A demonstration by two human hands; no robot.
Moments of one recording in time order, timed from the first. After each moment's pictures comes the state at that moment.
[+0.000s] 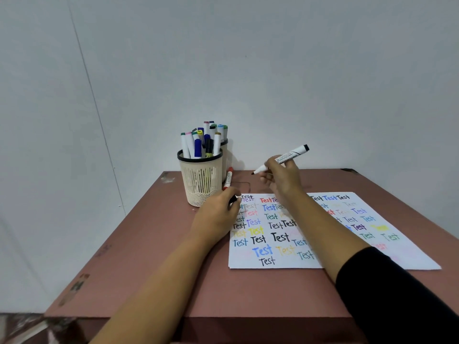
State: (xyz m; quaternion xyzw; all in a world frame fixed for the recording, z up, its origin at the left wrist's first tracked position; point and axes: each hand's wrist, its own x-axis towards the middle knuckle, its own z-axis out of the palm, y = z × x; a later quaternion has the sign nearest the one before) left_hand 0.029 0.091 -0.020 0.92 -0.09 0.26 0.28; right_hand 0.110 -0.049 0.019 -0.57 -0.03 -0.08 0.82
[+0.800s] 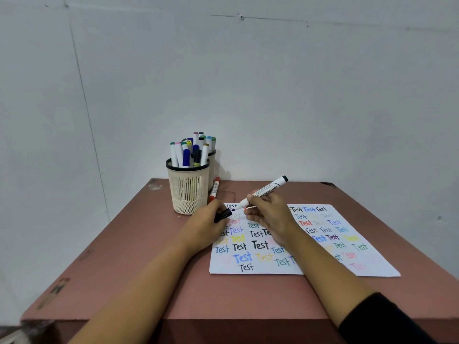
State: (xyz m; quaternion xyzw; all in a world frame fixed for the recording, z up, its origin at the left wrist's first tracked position) left_hand 0.025 0.089 -0.020 0.92 -0.11 0.20 0.32; right_hand 0.059 -0.076 -0.004 -0.65 -0.13 0.01 0.75
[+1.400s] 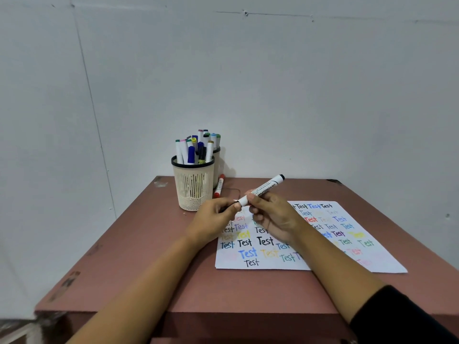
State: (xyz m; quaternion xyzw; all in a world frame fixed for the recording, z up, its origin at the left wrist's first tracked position) left_hand 0.019 0.082 -0.013 0.83 -0.14 0.17 0.52; right_hand 0.055 -0.075 -0.003 -0.55 -0.15 0.15 0.81
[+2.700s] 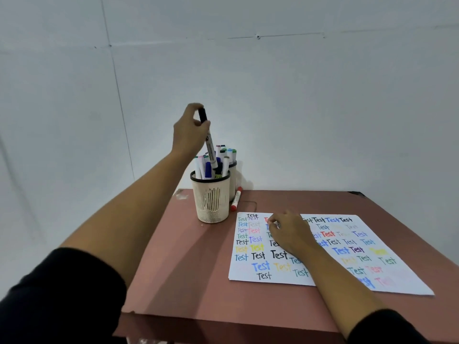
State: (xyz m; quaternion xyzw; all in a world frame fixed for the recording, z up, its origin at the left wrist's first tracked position) left_hand 0.061 0.142 0.150 0.78 -0.01 0.43 0.45; right_hand 0.076 -0.087 -0.031 -0.93 -0.18 -0.19 0.24
